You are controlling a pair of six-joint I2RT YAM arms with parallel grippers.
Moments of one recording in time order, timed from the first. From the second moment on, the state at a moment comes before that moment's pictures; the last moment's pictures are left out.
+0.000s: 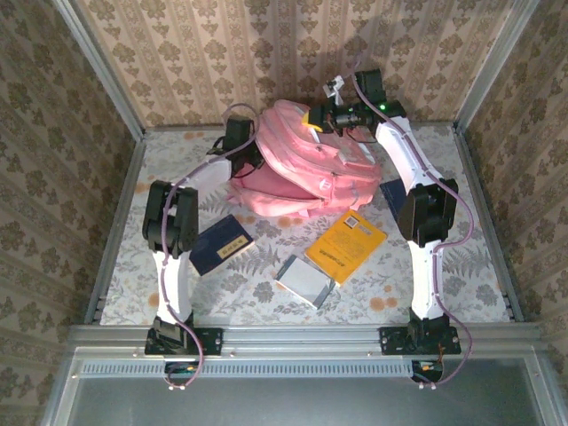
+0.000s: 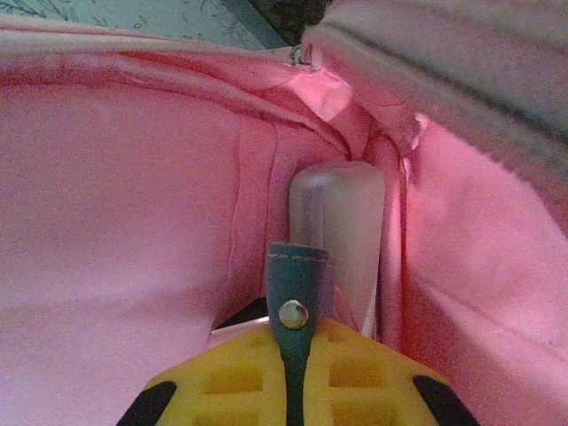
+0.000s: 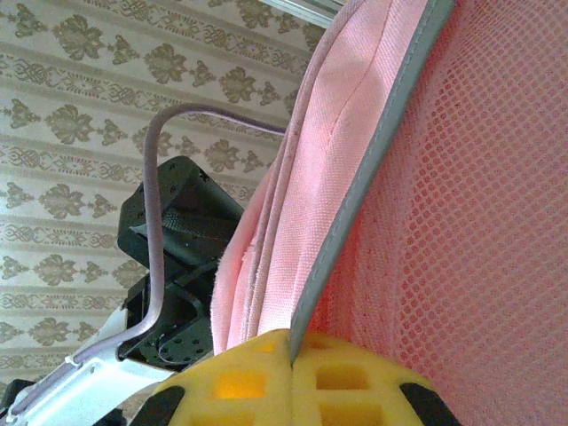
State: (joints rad) left arm -0.39 2.11 1.63 -0.10 0.36 -1.03; right arm 0.20 2.22 2.26 -0.66 -1.00 0.64
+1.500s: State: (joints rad) left arm -0.25 1.37 1.19 -0.58 0.28 -0.69; right arm 0.47 2.19 2.37 -0.96 -0.37 0.28
